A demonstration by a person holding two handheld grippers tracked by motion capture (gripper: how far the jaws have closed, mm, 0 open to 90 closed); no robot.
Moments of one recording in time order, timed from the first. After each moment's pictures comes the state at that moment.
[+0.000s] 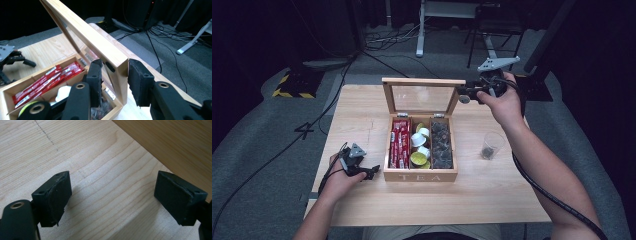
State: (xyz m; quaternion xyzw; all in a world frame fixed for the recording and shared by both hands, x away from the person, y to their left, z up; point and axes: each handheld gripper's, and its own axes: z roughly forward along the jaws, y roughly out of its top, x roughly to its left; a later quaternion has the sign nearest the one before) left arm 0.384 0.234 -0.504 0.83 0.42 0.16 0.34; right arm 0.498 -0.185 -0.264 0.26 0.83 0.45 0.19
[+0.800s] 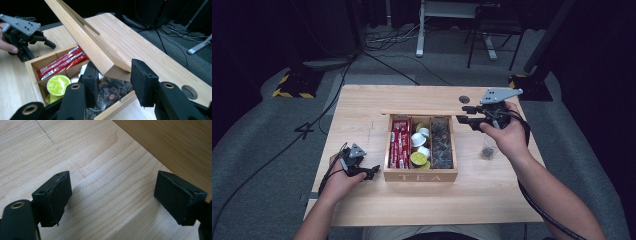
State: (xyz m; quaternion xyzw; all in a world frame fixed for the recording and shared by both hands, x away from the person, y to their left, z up) left arm 0.383 0.234 -0.504 0.83 0.43 0.16 0.34; right arm 0.438 -0.191 -0.302 0.23 0.85 0.45 0.18
